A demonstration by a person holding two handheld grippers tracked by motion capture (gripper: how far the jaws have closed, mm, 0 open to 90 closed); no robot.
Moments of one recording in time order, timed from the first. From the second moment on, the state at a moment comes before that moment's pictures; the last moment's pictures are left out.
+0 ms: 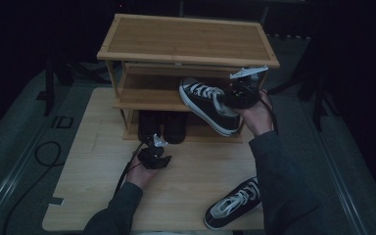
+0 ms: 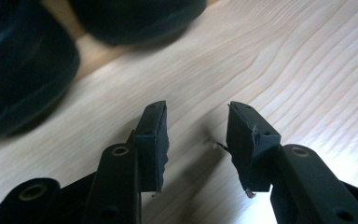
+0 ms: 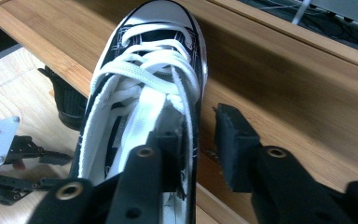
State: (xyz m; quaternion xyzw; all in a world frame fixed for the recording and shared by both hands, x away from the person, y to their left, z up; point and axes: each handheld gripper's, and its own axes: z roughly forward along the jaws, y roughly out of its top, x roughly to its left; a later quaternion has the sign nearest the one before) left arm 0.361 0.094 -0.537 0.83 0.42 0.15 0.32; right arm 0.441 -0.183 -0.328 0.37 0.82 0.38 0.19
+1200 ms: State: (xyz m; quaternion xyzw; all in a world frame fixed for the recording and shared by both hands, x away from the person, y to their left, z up) left arm 0.417 -0.012 -0.534 0.84 0.41 0.22 0.30; right arm 0.433 -0.185 -0.318 0.35 0.82 0.40 0.20
